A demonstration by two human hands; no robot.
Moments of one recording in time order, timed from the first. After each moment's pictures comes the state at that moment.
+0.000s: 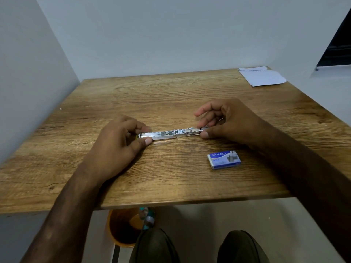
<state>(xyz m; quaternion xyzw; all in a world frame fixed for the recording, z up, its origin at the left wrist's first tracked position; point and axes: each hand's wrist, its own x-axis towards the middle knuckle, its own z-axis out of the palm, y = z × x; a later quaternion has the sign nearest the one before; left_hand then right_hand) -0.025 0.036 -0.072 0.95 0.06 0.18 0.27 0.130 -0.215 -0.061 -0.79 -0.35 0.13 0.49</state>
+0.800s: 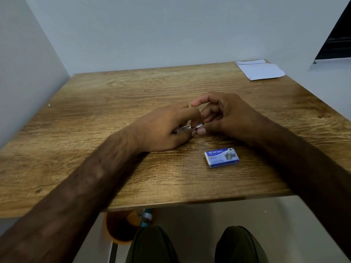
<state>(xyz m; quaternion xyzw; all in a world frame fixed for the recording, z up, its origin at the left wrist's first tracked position) 0.055 -0.014 -0.060 0.95 -0.27 0.08 0.17 0.141 -0.214 -0.070 -0.77 -0.35 0.15 0.51</state>
